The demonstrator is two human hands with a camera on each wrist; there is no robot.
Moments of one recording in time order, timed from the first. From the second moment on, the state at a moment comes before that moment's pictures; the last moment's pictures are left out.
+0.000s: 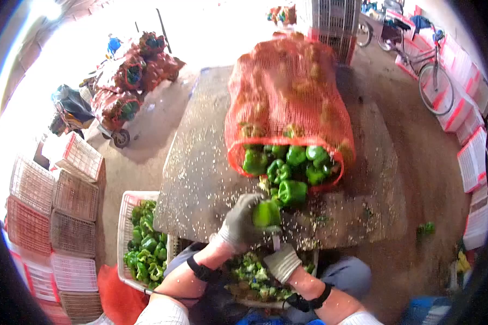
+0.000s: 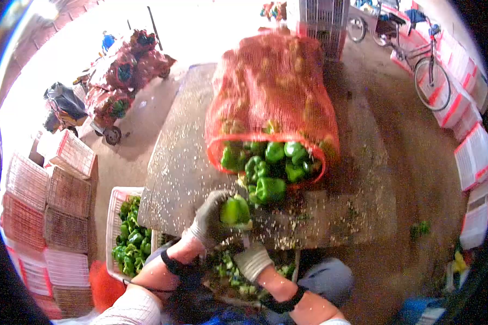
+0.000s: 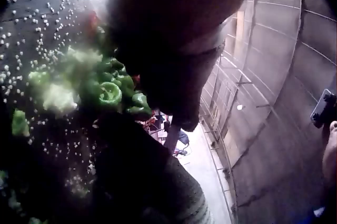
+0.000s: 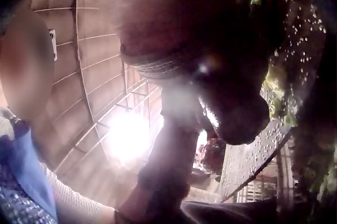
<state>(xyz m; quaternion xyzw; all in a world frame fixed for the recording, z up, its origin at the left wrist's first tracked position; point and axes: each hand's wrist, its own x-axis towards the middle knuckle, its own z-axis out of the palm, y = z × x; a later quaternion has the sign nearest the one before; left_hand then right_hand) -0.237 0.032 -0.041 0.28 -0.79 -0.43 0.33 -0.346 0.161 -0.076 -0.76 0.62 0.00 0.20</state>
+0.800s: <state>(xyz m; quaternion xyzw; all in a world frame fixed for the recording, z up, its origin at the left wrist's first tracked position) -0.243 0.071 -0.054 0.37 -0.54 -0.73 0.19 -0.363 0.171 -0.068 -0.44 0.60 -0.55 0.37</state>
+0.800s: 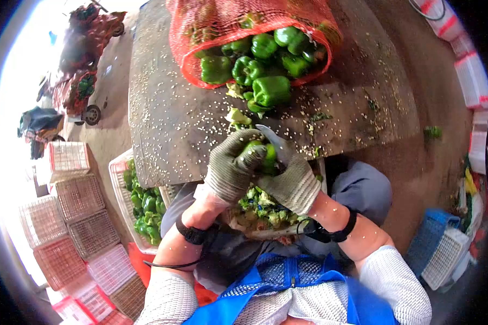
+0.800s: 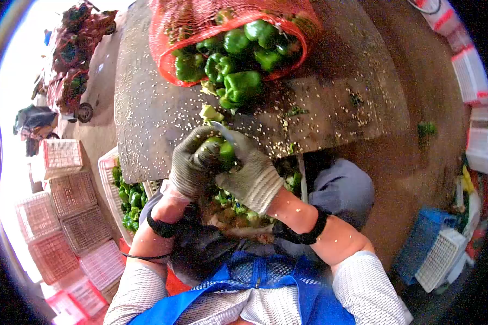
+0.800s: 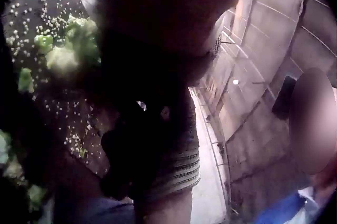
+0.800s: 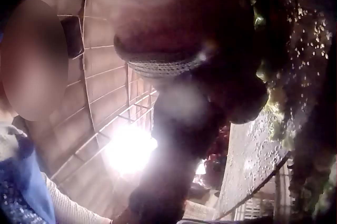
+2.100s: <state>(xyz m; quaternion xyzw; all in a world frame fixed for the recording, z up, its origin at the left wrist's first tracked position) 0.043 -0.029 -0.068 0.62 -0.69 -0.24 0.28 -0.346 0.179 -0.050 -0.20 0.46 -0.59 0.64</state>
